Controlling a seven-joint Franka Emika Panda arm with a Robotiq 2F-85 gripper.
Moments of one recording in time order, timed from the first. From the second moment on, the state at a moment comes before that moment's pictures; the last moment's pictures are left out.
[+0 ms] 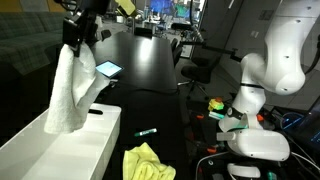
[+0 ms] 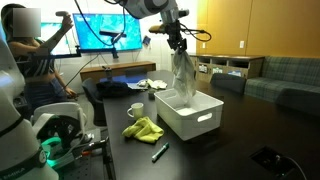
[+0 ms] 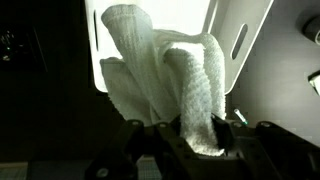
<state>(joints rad) 0.13 0.11 0.15 -1.83 0.02 2.33 0.12</state>
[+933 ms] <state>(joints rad) 0.23 0.41 0.15 -1.47 -0.11 2.03 0.05</state>
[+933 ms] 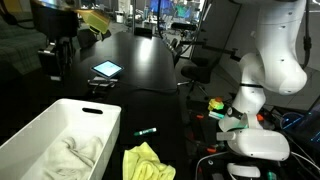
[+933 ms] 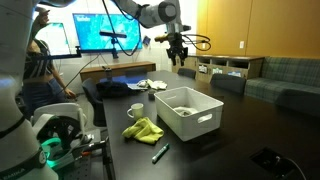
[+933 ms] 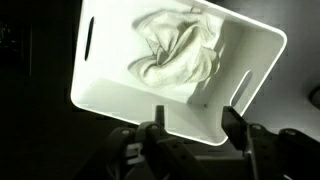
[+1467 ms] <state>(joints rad) 0.14 0.31 0.14 -1.79 -0.08 2.03 -0.07</state>
